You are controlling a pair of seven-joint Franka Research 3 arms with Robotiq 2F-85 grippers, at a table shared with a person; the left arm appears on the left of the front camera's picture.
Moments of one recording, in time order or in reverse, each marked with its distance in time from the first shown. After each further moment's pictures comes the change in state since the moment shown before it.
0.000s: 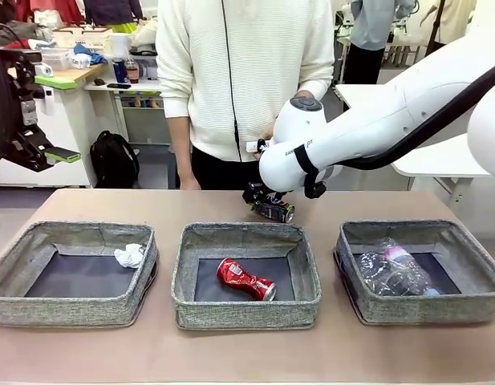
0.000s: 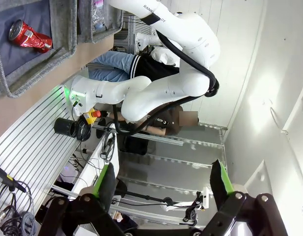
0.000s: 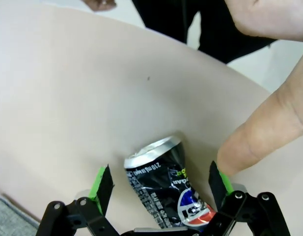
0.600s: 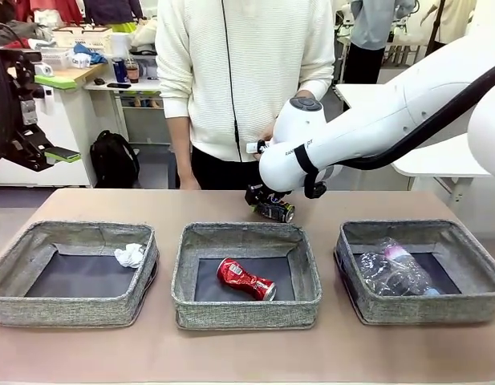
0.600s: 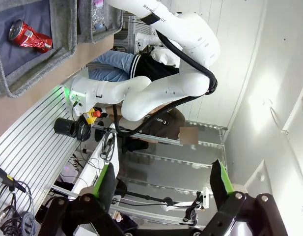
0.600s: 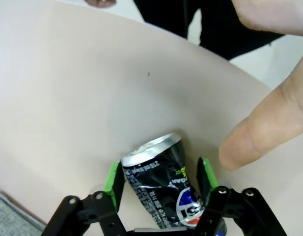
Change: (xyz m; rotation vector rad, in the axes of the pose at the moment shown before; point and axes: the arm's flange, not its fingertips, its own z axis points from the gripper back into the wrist) left arm 0.000 0.000 0.000 0.000 0.000 0.000; right arm -0.002 0.000 -0.002 0.000 0.014 0.007
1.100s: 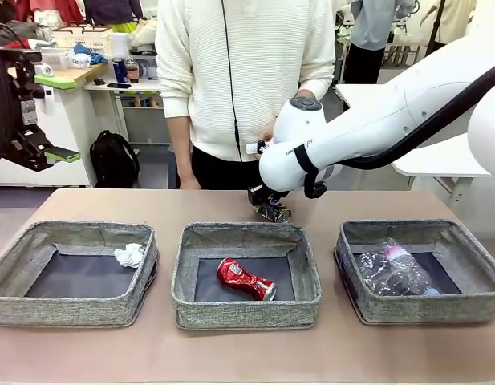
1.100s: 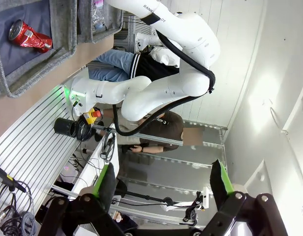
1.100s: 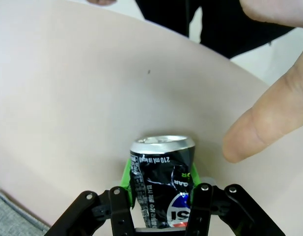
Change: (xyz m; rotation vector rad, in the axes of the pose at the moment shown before) left arm 0.000 0.000 0.000 0.000 0.000 0.000; right arm 0.000 0.000 0.000 -0.001 0.006 0.007
